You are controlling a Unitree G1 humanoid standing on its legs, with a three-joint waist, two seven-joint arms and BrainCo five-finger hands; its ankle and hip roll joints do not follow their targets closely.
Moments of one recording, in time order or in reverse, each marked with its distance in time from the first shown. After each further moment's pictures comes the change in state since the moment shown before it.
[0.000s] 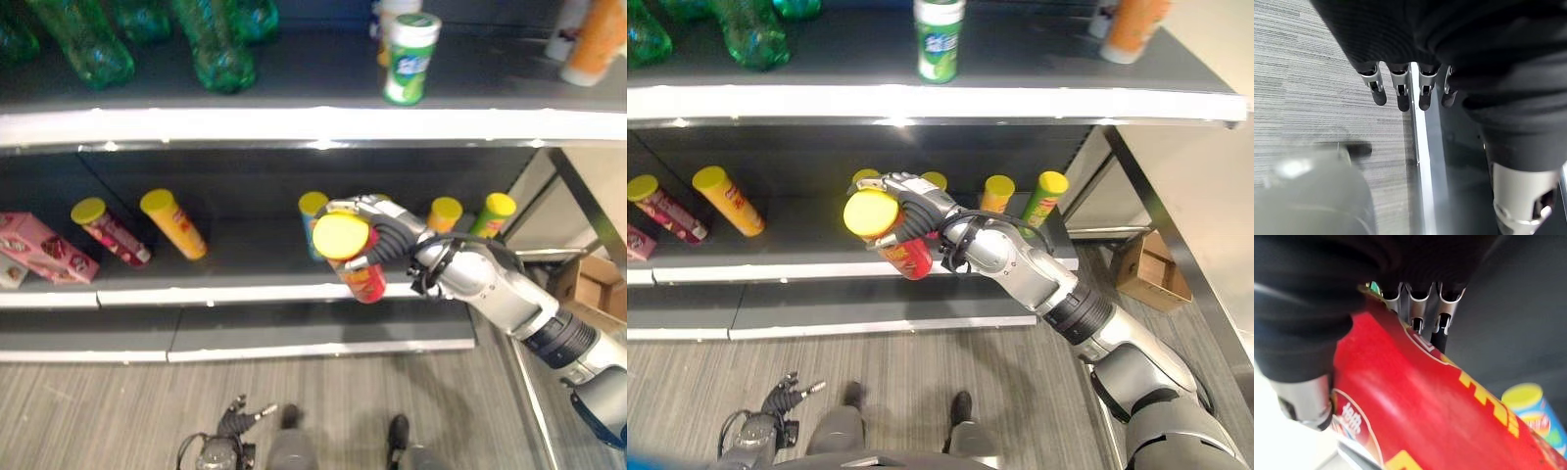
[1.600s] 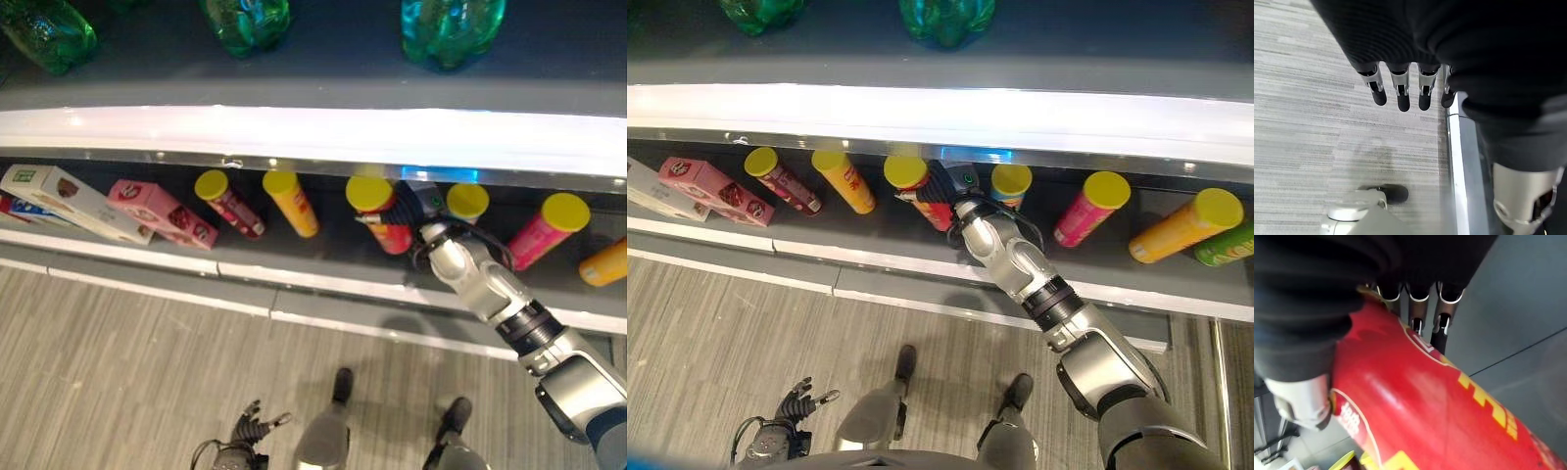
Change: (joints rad) left arm 0.102 -0.024 -0.108 -0.122 0.002 0.001 0.041; right arm -0.035 0.171 -0.173 0.277 -0.354 0.128 -0.334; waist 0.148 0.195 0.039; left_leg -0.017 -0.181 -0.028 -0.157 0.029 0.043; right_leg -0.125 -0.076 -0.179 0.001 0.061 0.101
